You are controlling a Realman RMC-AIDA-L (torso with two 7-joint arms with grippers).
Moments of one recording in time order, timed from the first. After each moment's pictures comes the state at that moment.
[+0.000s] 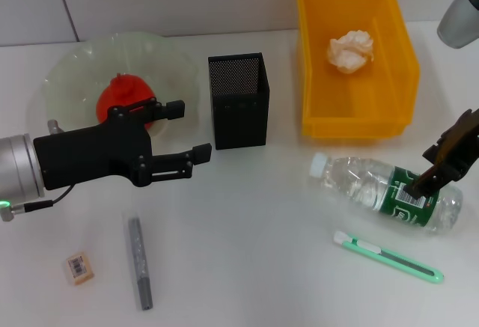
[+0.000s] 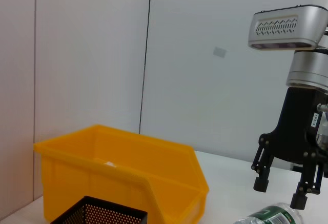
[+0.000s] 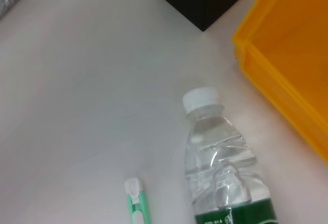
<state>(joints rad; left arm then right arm) -0.45 -2.07 1.09 0.74 1.60 1.46 -1.29 0.63 2.04 -1.06 -1.42 -2.70 -1.88 2.30</state>
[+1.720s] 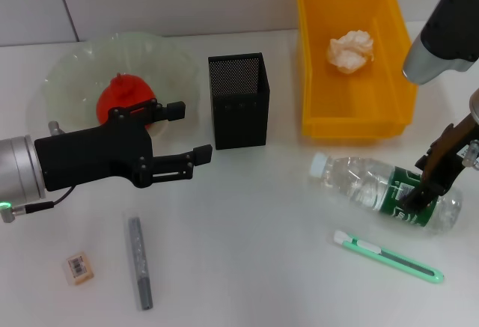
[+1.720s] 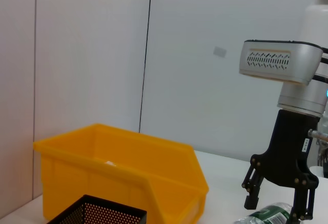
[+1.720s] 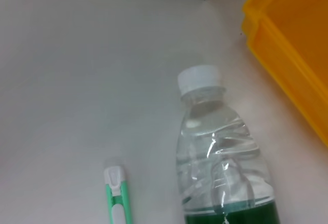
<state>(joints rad) -0.45 -2.07 1.09 0.74 1.60 1.46 -1.29 0.64 2.07 -1.16 -1.32 -2.79 -1.75 2.26</state>
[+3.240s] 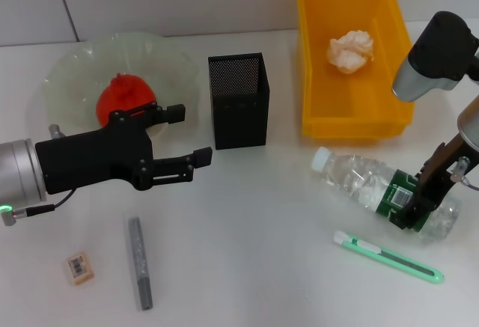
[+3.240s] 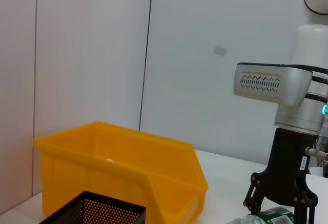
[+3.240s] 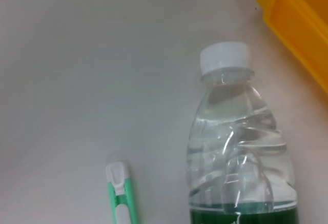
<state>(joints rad) -0.45 -2.07 1.09 0.72 1.60 1.45 -1.27 0.65 2.08 -1.16 -1.18 -2.79 -1.67 2.26</state>
